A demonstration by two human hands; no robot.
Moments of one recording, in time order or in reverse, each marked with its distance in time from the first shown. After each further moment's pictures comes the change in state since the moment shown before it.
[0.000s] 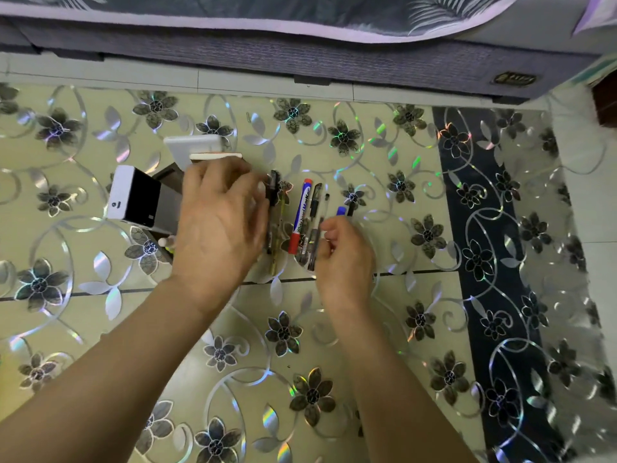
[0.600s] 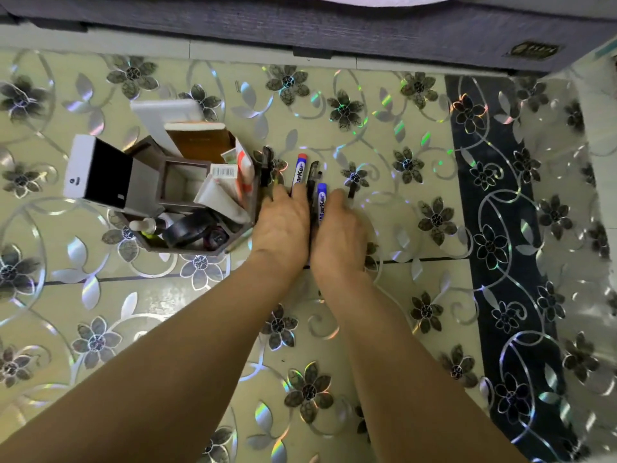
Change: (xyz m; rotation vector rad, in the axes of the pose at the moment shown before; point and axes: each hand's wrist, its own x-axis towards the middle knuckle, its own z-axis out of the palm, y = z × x) left_hand -0.006 0.042 0.117 0.211 -0.534 -0.102; right_hand 0.034 0.025 0.027 -0.411 -0.154 0.001
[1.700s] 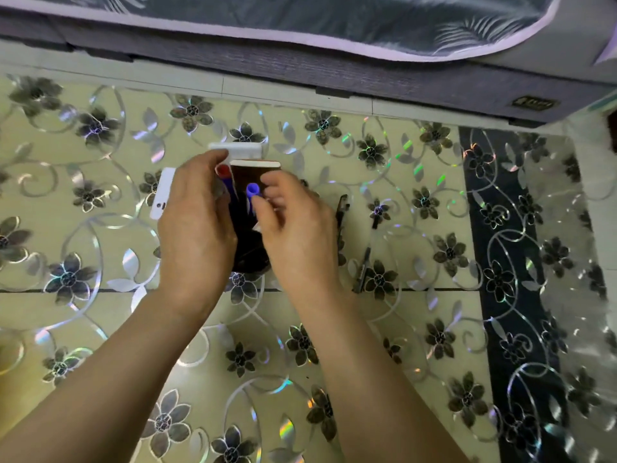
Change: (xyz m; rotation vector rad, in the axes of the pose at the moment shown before) left_hand -0.063 -0.111 -0.102 -0.658 0.558 -0.230; right_hand -0.041 -0.121 -0.039 0.595 0.179 -0.443
